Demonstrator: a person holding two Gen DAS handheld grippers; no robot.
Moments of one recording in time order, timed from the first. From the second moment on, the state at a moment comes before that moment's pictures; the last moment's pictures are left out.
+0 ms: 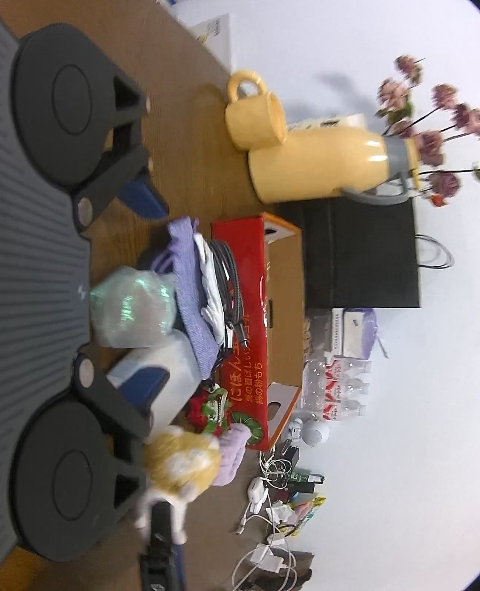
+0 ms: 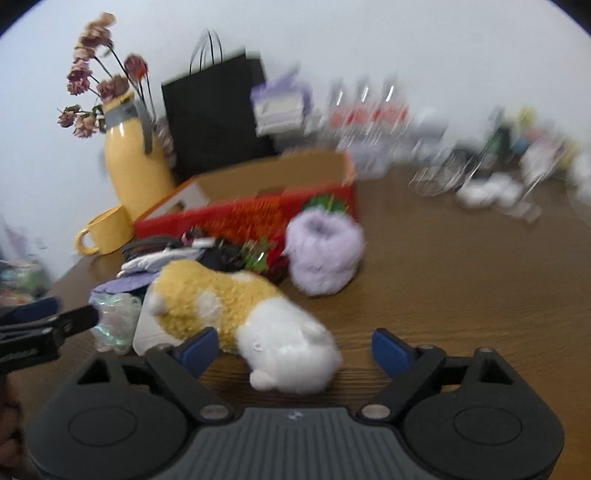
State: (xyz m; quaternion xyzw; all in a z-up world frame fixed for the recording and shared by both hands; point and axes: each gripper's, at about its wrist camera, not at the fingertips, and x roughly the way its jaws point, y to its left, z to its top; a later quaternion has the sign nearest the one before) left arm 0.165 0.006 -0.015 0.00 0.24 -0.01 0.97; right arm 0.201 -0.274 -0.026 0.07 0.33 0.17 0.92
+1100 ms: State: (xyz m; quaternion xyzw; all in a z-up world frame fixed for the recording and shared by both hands) left arm 0.090 0.002 -0.040 0.03 0.29 -0.01 0.96; right arm 0.093 -0.254 -0.049 -0.08 0.27 0.12 0.95
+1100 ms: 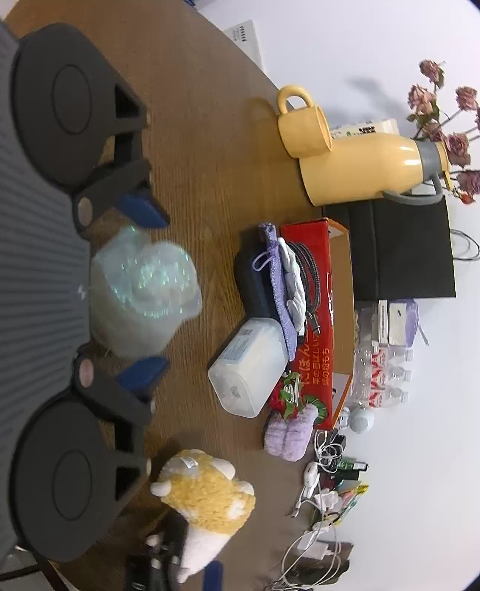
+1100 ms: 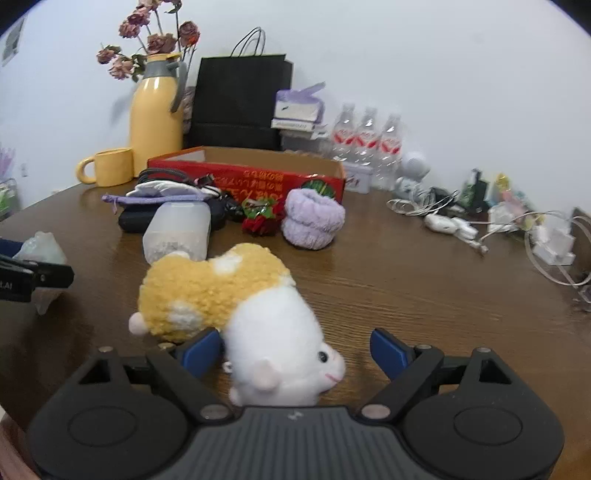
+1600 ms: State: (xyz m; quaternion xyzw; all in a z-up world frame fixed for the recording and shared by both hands) left arm 0.138 0.029 0.021 -0.02 0.24 -0.08 0.97; right arm 0.113 -0.251 0.007 -0.01 0.24 0.18 0.95
